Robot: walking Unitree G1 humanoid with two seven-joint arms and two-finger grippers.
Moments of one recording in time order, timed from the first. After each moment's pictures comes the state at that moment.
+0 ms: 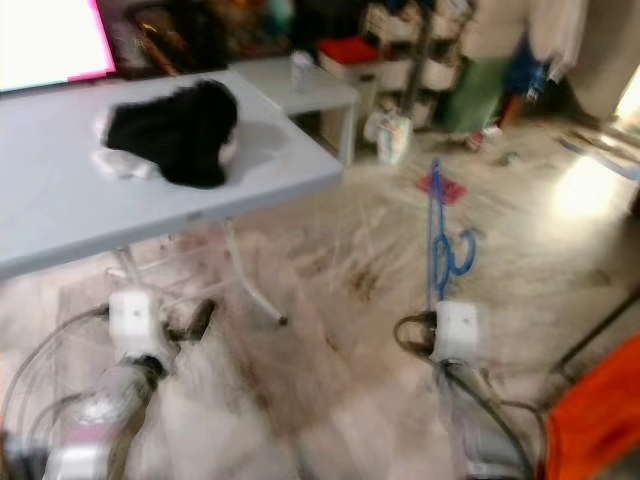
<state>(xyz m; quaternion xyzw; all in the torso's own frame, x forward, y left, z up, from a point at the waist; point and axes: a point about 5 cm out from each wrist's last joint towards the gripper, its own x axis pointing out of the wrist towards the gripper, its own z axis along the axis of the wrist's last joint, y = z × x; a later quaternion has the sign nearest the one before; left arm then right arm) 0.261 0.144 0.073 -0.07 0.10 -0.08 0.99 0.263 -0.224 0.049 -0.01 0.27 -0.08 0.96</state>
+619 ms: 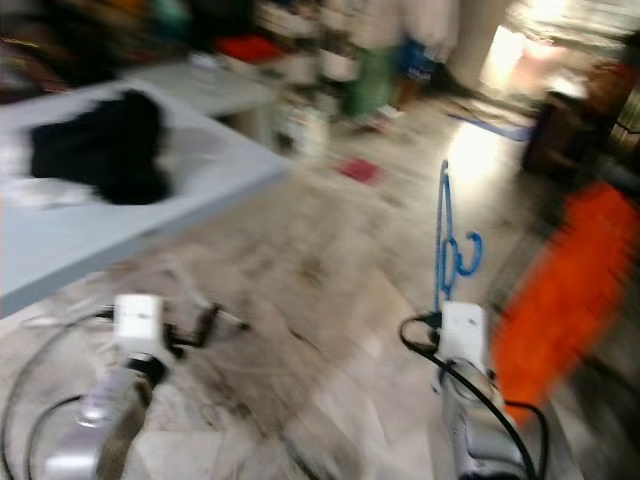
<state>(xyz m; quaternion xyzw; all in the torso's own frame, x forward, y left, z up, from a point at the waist) 0.257 0.159 0.068 -0.05 0.11 -0.07 0.99 0.268 -0.216 0.048 0.00 0.27 -0.09 0.96</state>
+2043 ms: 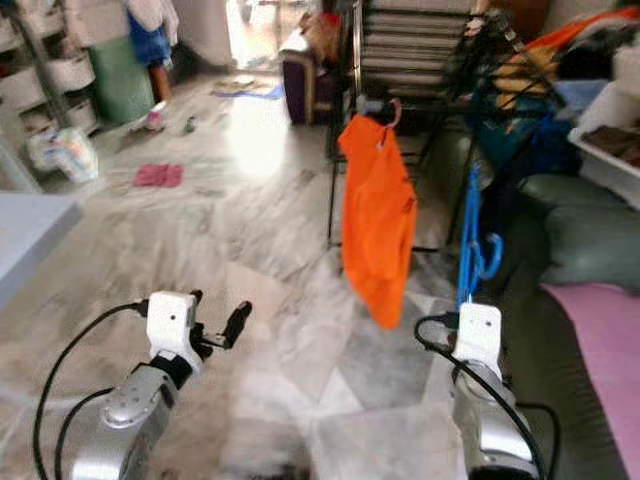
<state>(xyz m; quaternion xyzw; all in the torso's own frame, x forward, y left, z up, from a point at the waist) 0.256 0.138 0.070 -0.02 0.07 -0.14 0.99 0.266 -0.227 0.042 0.00 0.28 -0.13 0.95</state>
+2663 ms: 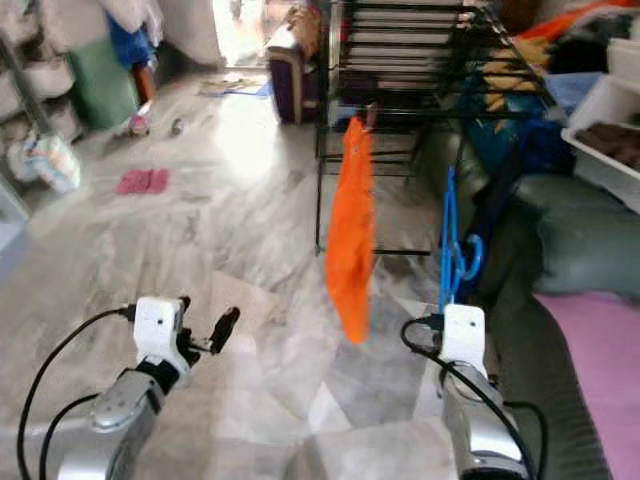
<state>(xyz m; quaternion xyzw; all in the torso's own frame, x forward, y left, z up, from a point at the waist) 0.253 0.141 0.067 -0.04 0.08 -0.15 0.98 0.265 -0.220 0.039 -0.01 0.29 -0.11 0.95</state>
